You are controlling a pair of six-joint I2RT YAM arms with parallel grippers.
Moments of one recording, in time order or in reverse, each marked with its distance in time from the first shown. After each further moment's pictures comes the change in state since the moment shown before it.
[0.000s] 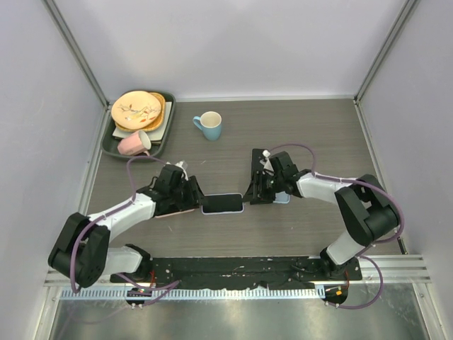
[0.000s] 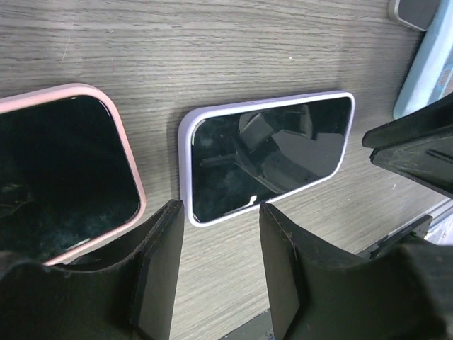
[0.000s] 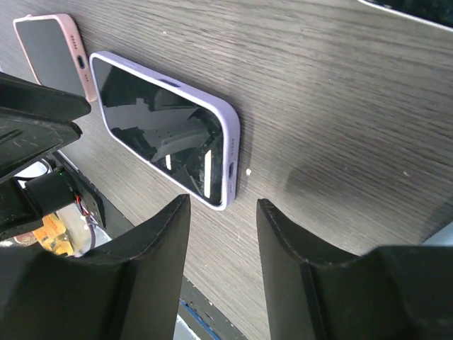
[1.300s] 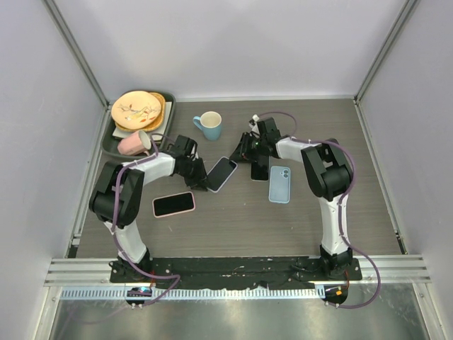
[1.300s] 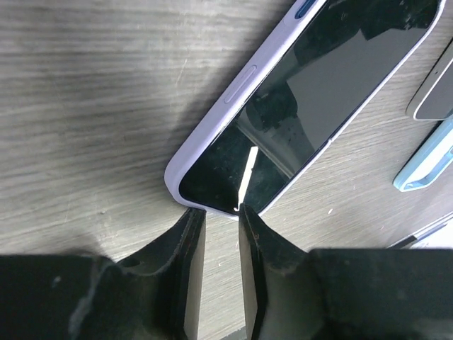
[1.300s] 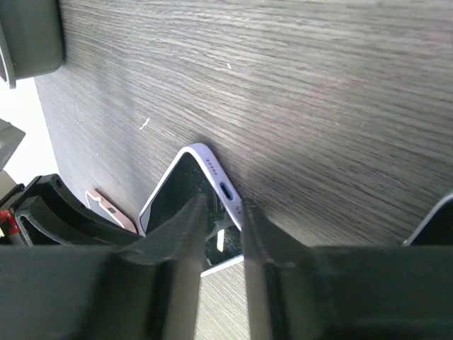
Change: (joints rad) left arm 0.093 0.552 0.500 -0.238 0.101 0.090; right arm -0.096 0.584 0.645 0.064 -0.045 0.031
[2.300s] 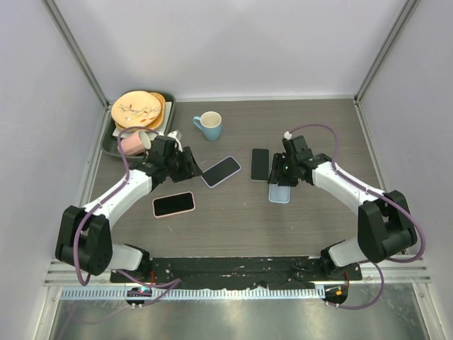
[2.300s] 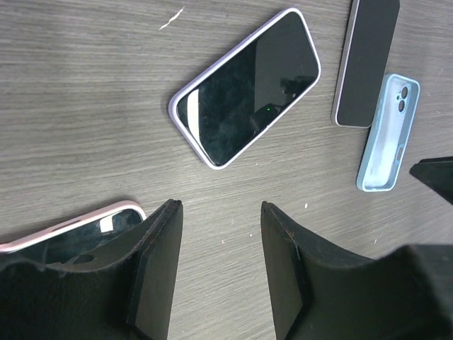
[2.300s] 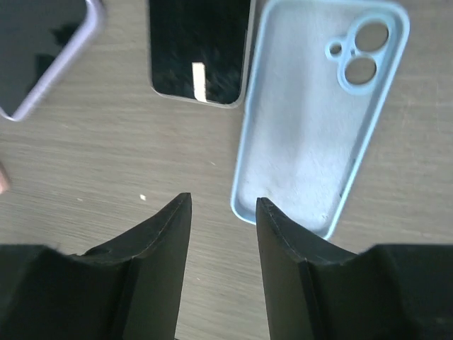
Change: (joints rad) left arm 0.029 -0.433 -0.162 0.086 -0.152 0.077; right arm -0.022 -0.729 -0.455 -0.424 0.439 -0.171
